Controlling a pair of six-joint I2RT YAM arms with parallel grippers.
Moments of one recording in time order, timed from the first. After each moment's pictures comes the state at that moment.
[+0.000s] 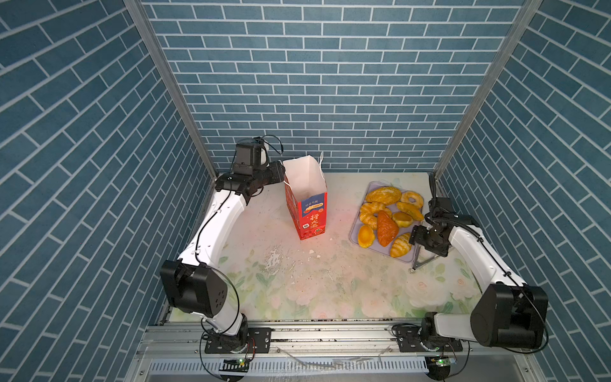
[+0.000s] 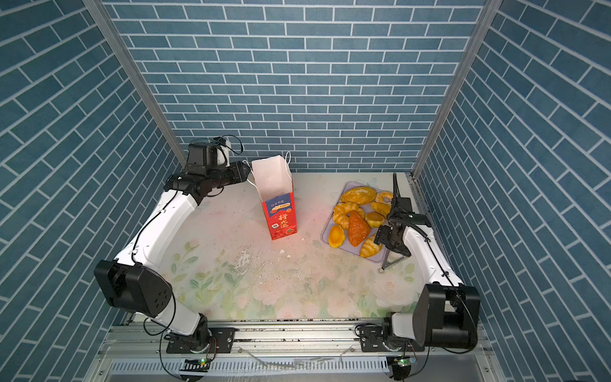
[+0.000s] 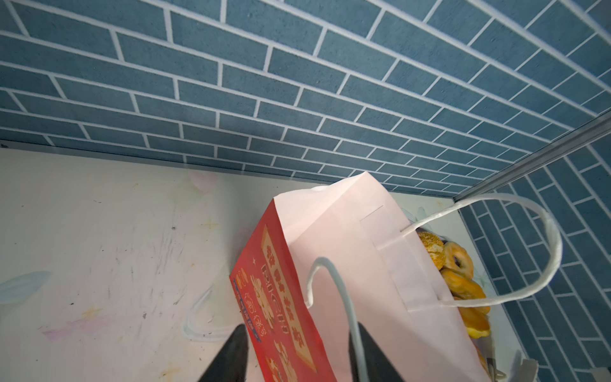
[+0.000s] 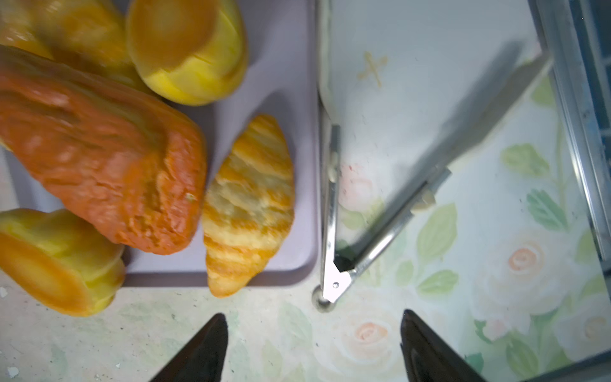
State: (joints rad) left arm -0.20 1.59 1.65 -0.62 0.17 -0.35; right arm 0.00 1.30 1.01 -0.99 0.05 0.40
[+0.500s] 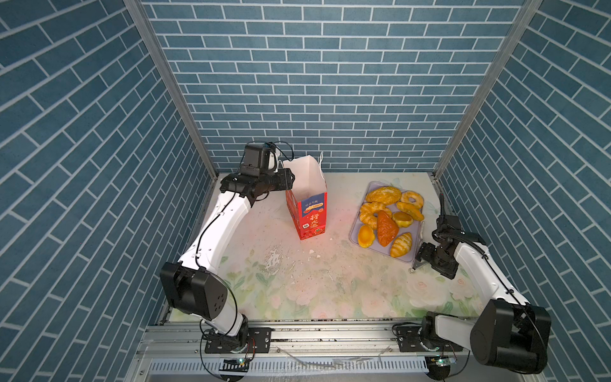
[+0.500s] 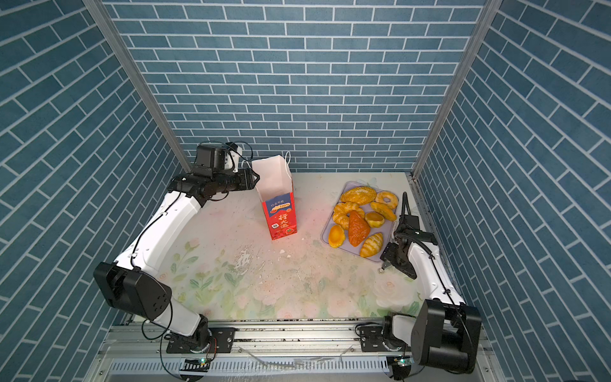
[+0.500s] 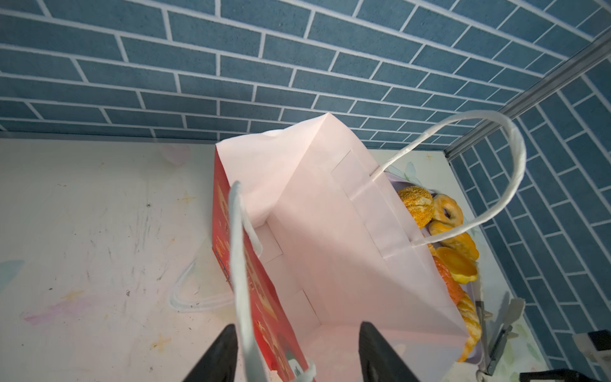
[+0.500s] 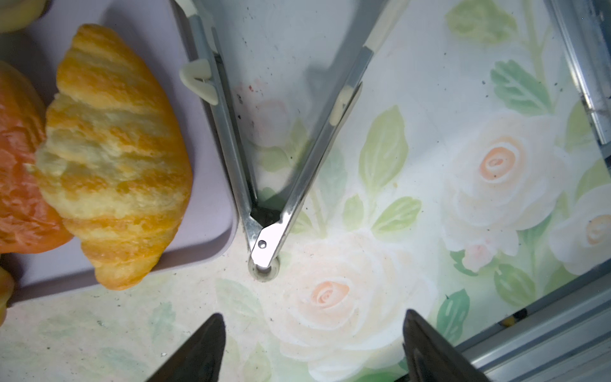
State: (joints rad) left arm -0.27 1.58 1.67 -0.73 0.19 -0.29; right arm -0.09 1.21 0.84 -1.00 0.06 0.48
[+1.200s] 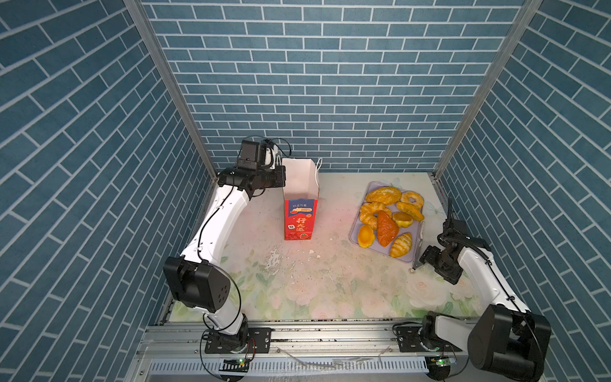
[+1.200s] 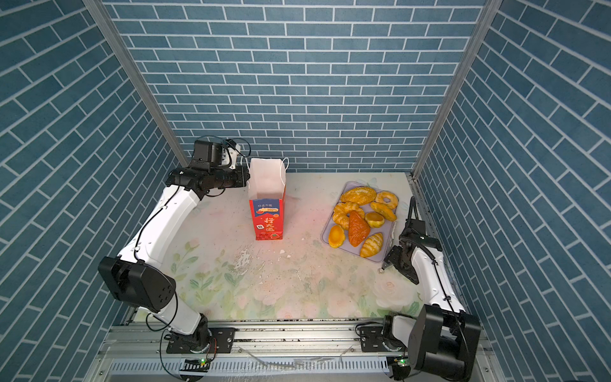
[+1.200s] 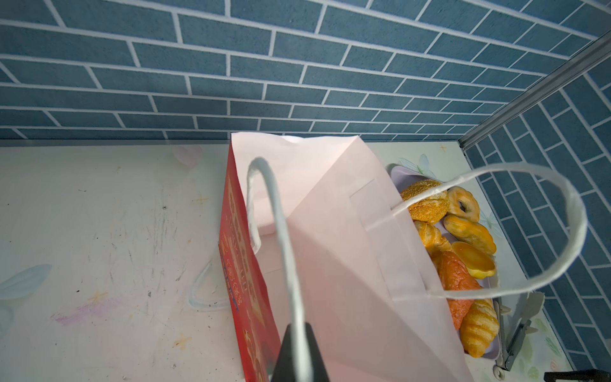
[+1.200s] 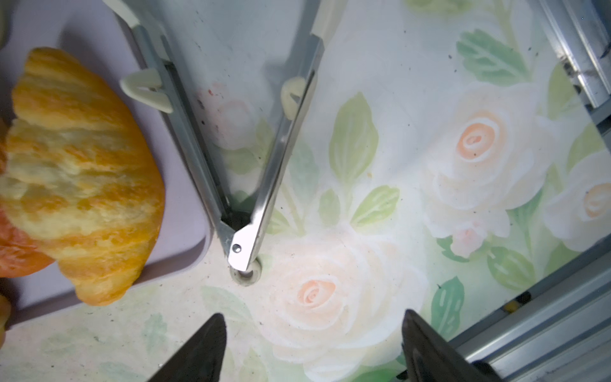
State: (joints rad) left arm -0.23 1.64 1.77 -0.80 0.21 -0.23; right arm -0.17 1.16 0.78 -1.00 0.04 0.51
